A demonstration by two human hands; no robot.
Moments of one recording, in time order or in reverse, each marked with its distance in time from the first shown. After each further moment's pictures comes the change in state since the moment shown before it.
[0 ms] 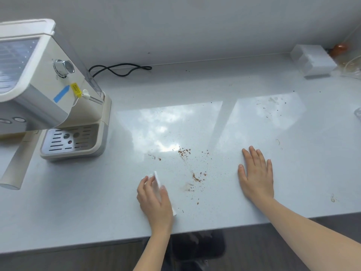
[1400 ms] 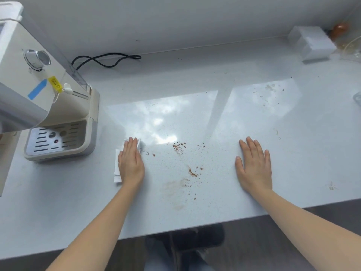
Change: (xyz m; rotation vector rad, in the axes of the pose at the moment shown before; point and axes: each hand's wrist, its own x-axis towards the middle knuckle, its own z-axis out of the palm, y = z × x) left_hand 0.130 -0.009 0.000 0.250 -0.213 0.228; right_hand 0.001 -0.003 -0.001 -0.019 -0.005 -0.003
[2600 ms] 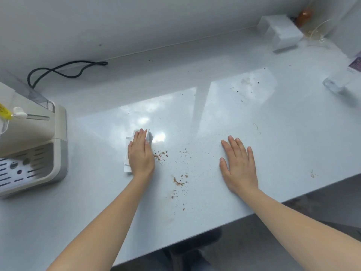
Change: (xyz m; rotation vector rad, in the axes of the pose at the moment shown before) left_hand 0.030 0.074 0.057 -0.146 -0.092 0.090; right_hand -0.001 -0.001 -0.001 0.021 -0.003 0.006
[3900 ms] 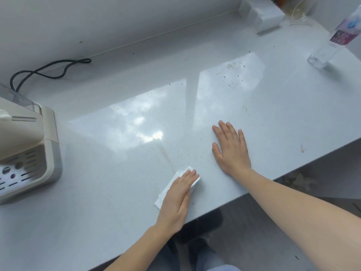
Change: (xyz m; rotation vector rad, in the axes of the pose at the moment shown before) left_hand -0.157 0.004 0.003 -0.177 -0.632 0.342; right_hand 0.001 0.002 0.003 0.000 0.024 -0.006
